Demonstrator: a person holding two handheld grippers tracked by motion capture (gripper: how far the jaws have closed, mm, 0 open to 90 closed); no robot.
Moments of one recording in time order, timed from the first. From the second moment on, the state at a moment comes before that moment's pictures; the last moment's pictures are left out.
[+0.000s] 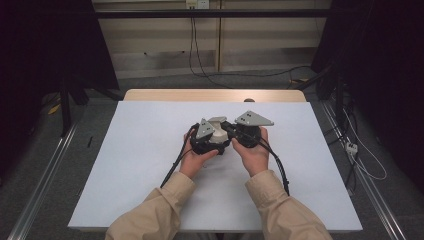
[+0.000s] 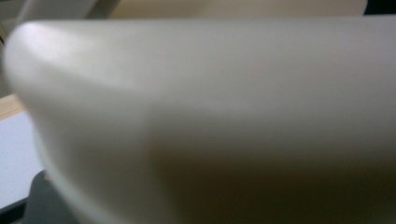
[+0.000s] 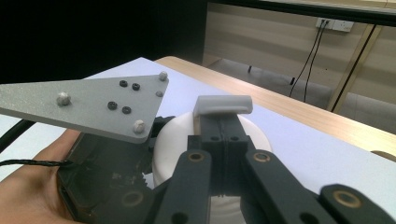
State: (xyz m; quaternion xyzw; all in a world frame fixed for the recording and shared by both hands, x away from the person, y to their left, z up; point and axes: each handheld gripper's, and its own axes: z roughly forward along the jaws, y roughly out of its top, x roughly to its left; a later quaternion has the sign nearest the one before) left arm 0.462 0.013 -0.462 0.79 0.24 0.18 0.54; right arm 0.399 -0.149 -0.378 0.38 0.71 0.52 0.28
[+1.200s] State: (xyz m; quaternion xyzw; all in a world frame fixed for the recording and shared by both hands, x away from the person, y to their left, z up) left arm 0.462 0.013 -0.463 0.79 0.24 0.18 0.54; right arm 0.412 -0.140 -0.371 0.38 0.72 0.51 0.28
